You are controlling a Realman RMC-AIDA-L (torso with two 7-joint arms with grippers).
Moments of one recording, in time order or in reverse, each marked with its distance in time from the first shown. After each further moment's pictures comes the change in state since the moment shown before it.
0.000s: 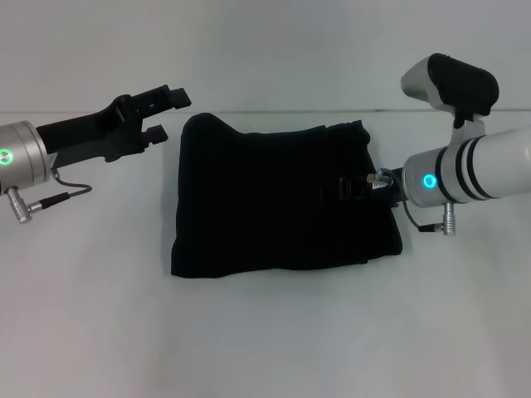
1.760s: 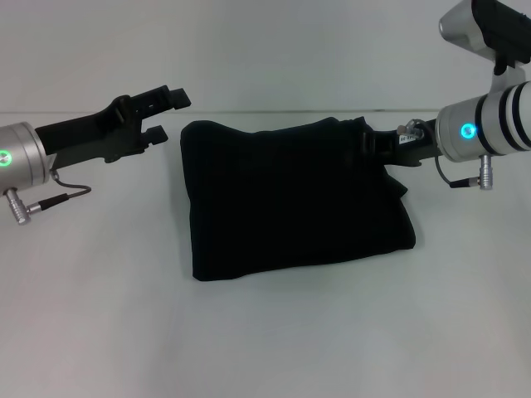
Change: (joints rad) left arm 0.004 -0.002 -0.003 0.002 -0.002 0.007 0.000; right arm -0.046 -0.055 -0.014 -0.218 -0.003 -0.196 0.091
